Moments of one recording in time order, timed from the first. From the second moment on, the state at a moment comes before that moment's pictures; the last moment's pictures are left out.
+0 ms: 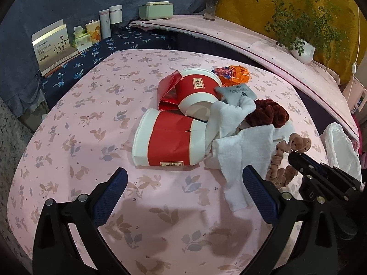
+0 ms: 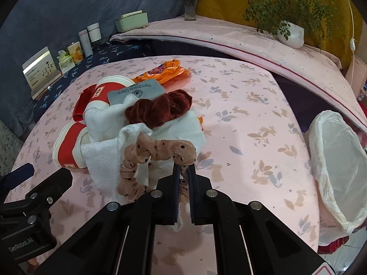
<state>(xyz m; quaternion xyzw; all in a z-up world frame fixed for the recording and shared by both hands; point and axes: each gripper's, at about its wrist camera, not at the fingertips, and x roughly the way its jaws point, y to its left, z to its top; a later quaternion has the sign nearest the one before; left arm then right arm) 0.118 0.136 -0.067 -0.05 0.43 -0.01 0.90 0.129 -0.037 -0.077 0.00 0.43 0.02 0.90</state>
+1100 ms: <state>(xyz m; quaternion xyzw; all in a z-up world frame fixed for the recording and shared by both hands) 0.121 0.057 -0.053 -0.06 0.45 -0.09 0.89 0.080 -0.143 -0.035 0.07 0.38 -0.05 0.92</state>
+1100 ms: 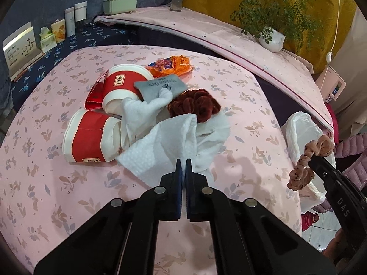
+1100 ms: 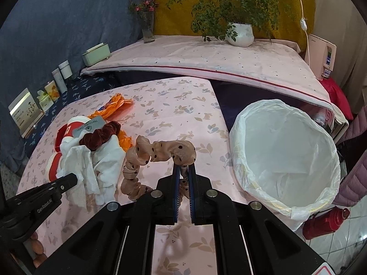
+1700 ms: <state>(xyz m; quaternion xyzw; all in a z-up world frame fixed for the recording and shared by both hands) 0.096 -0.057 0.024 -0.02 0.38 -0.24 0.89 0.044 -0.229 -0.006 0.12 0.34 -0.12 0.93</state>
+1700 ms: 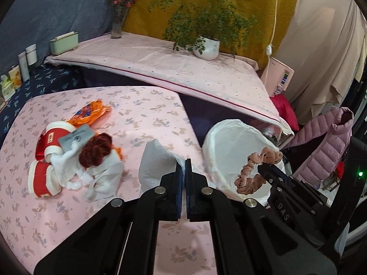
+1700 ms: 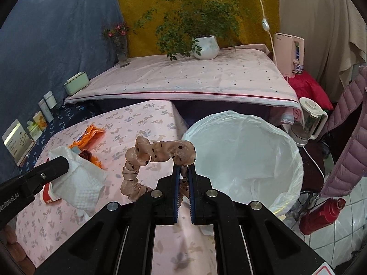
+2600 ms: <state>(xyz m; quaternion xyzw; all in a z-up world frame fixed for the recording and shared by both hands) 0.128 -0.190 0.021 -0.01 0.39 -0.34 0.86 0.031 -0.352 -0.022 0.17 0.34 -0.23 0.90</state>
